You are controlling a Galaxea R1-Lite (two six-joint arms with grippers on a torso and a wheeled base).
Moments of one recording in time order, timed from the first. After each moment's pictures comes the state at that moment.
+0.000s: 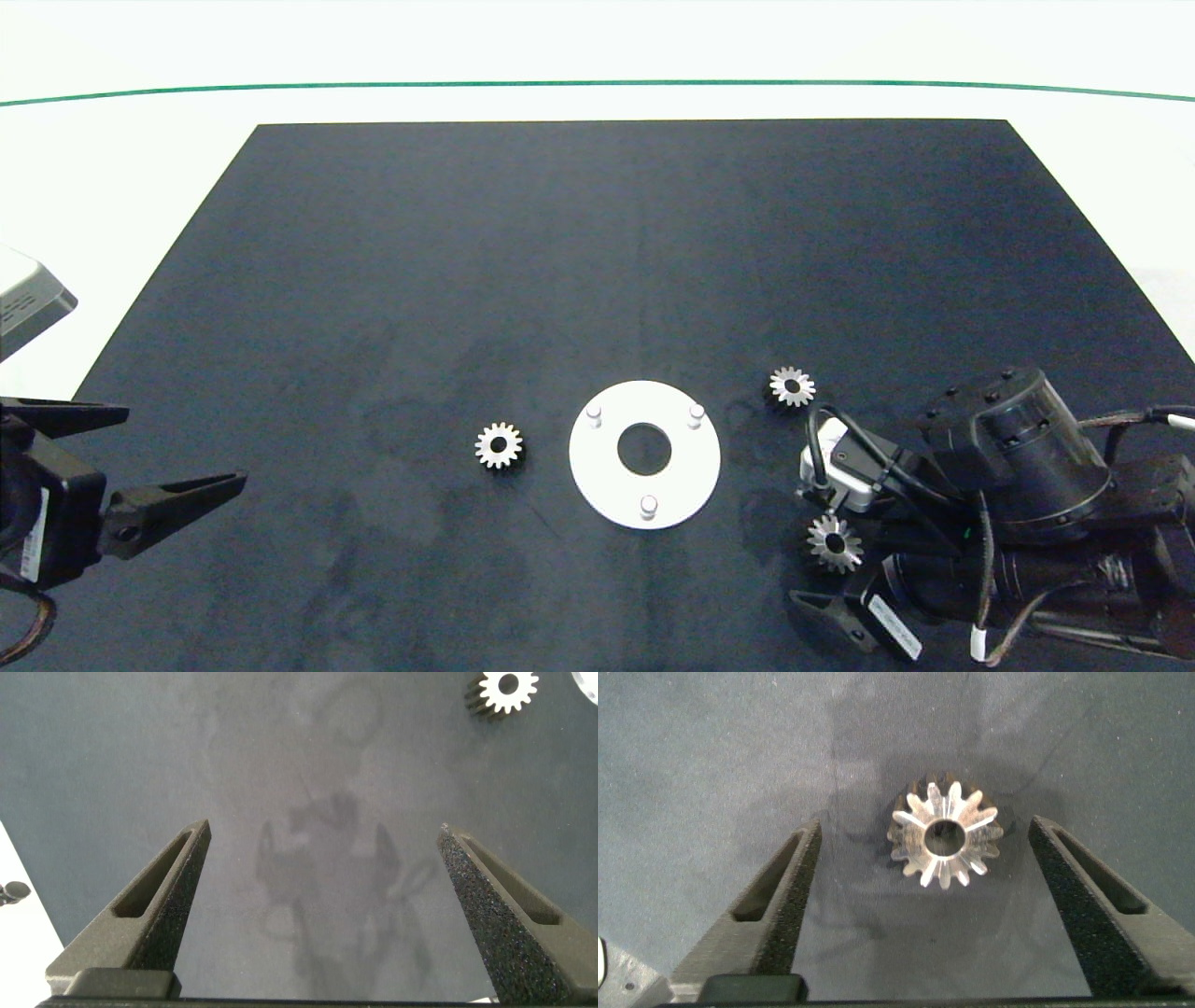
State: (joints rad) left arm -0.15 1.05 -0.91 0.41 -0.01 0.27; right arm 0.67 1.55 -0.78 0.10 -0.16 -0.23
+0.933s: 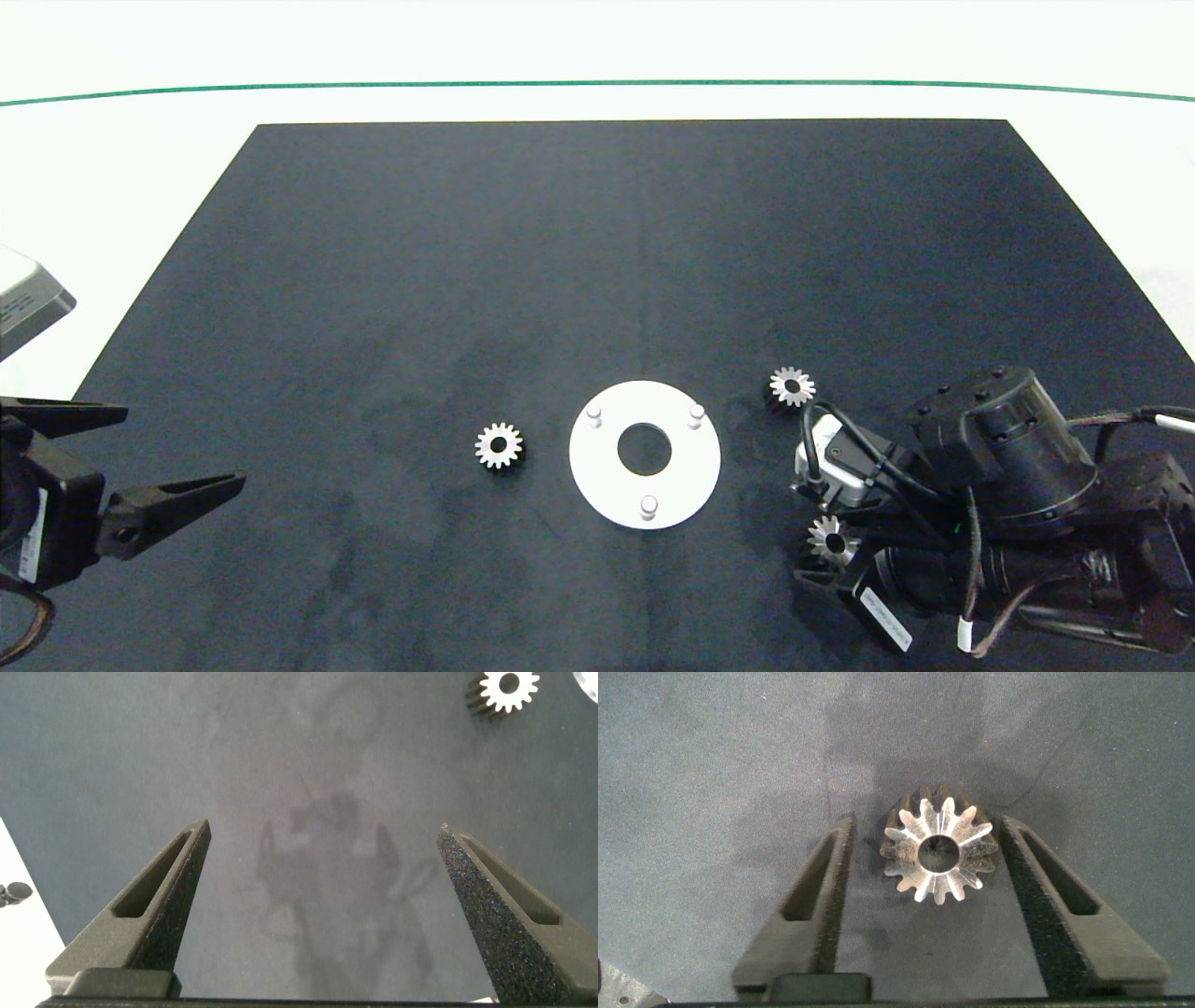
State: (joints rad) left arm -0.15 1.04 -0.91 0.41 -0.01 0.27; right arm 0.66 1.57 -0.78 0.07 -0.17 -0.23
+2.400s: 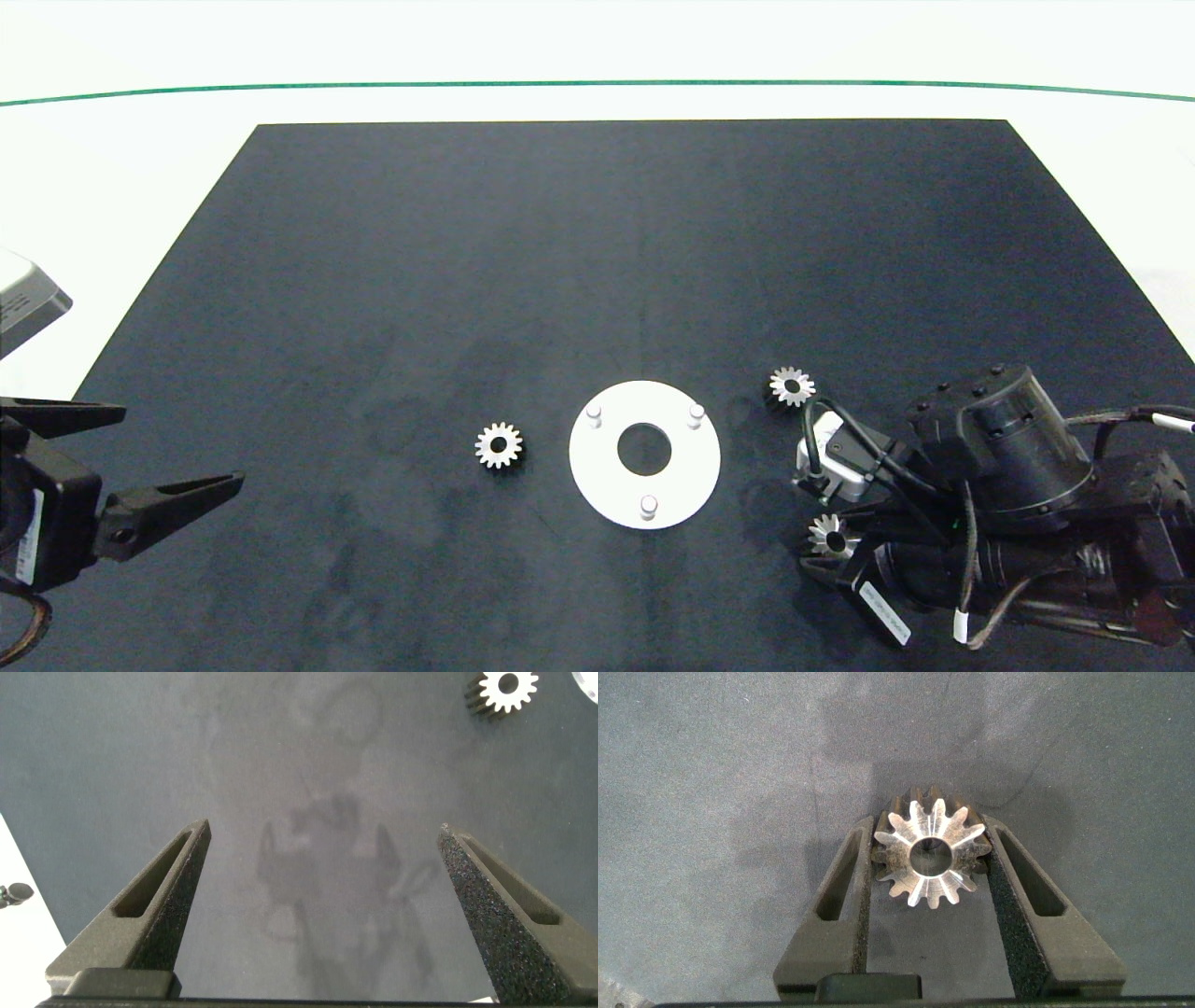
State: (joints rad) left arm -0.15 1.04 -0.91 0.41 -0.01 0.27; right arm 0.64 1.57 -0.78 0.06 -0.16 -0.23
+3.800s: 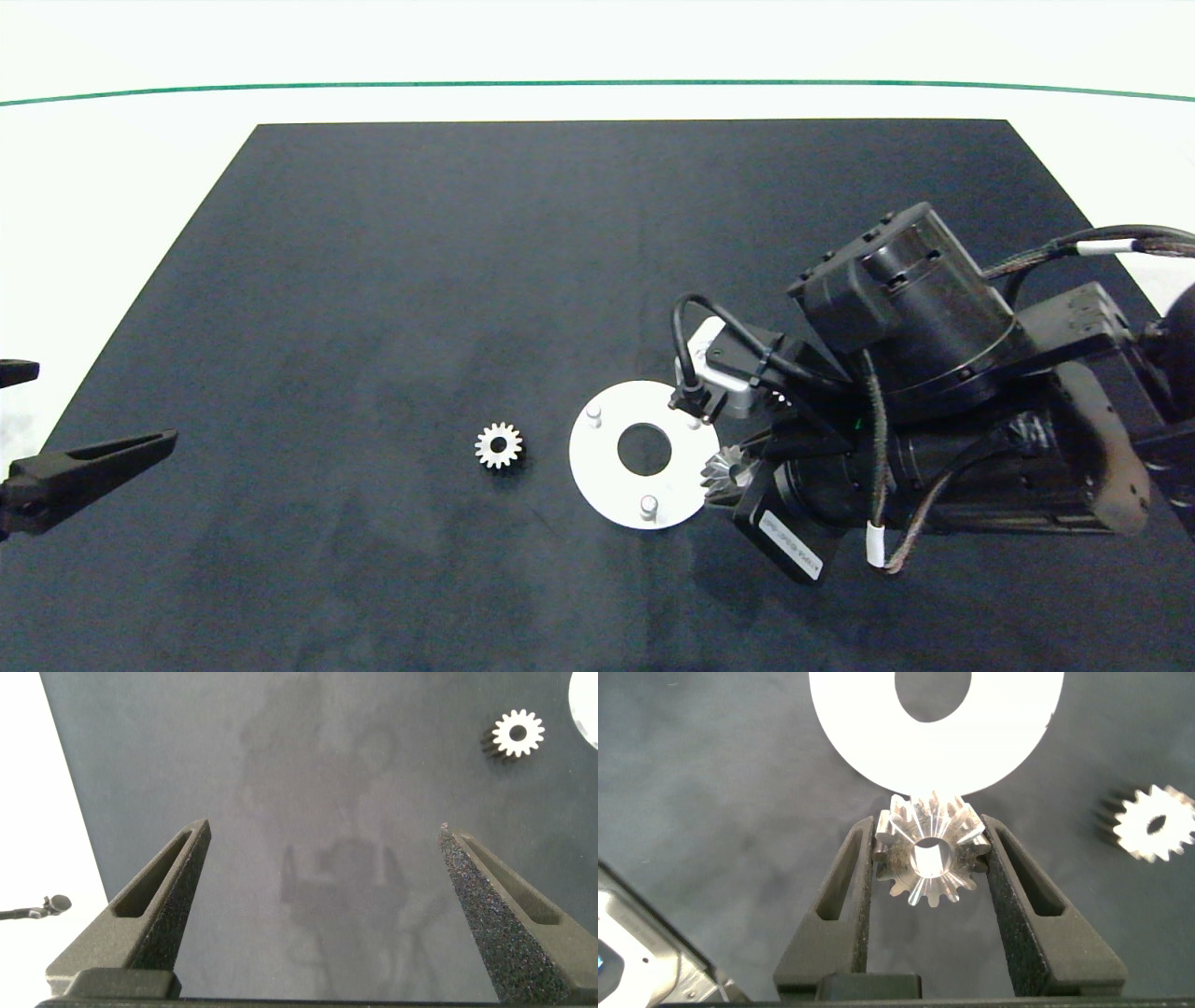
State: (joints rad) left arm -0.09 0.96 -0.96 0.41 -0.01 0.30; right arm 0.86 1.70 -1.34 0.48 -0.21 -0.23
